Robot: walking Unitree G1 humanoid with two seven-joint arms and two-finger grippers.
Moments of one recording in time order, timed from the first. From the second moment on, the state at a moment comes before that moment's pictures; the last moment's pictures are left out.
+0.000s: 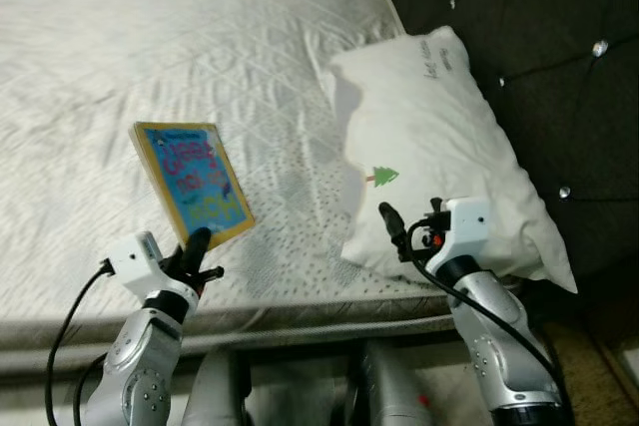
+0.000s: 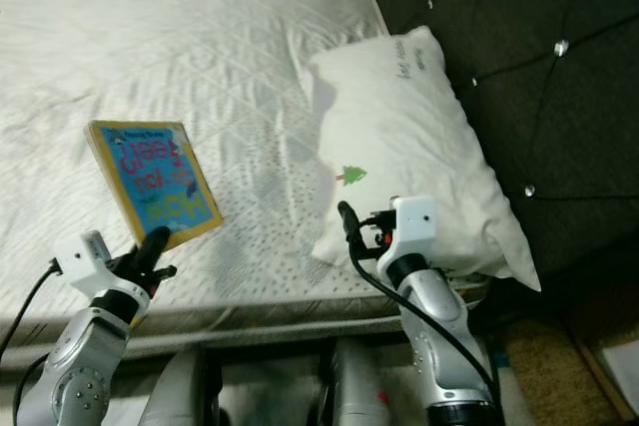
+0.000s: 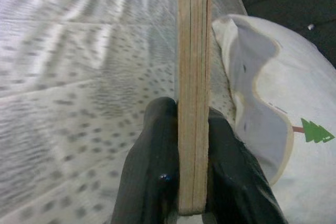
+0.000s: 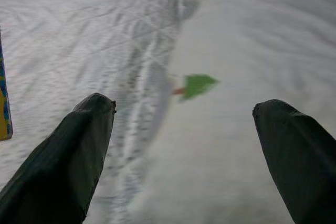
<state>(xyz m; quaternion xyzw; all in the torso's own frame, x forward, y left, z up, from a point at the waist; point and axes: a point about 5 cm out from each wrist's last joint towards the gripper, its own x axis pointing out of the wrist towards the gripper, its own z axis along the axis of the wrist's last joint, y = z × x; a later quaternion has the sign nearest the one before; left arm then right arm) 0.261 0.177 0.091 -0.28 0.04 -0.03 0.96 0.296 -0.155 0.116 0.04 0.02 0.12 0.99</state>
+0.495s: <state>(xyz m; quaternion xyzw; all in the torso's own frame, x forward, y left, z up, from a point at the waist) 0.262 0.171 0.090 -0.29 0.05 -0.03 0.96 0.294 -0.163 0.112 0.04 0.02 0.11 0.99</state>
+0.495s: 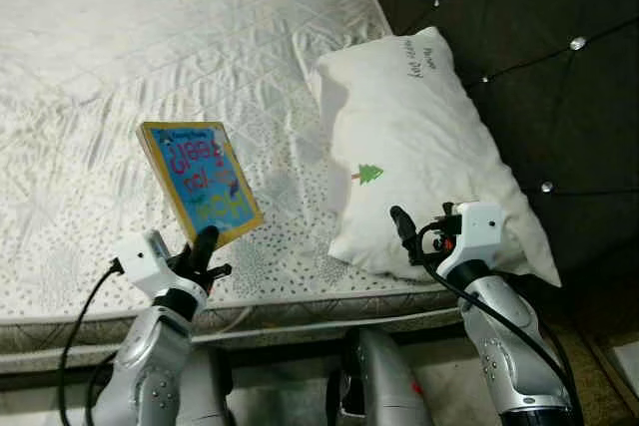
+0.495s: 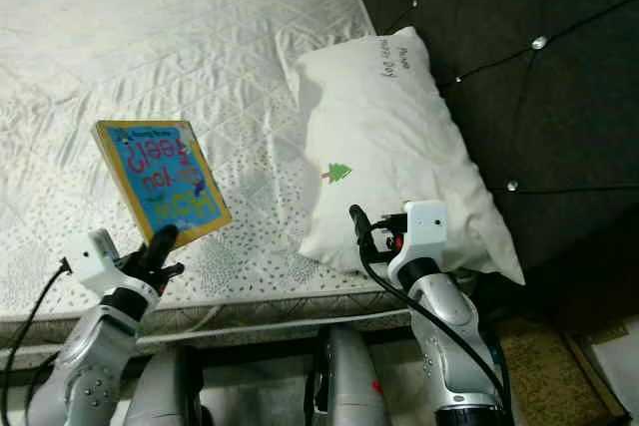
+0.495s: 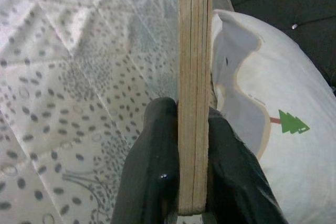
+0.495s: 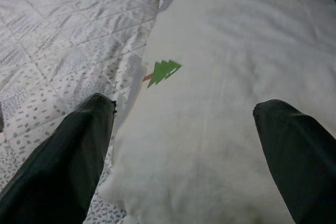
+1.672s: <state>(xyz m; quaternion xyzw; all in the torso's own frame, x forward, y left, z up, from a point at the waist) 0.278 0.174 0.074 -0.43 0.26 -0.13 0.85 0.291 -0.175 0.114 0.01 0.02 0.10 0.99</state>
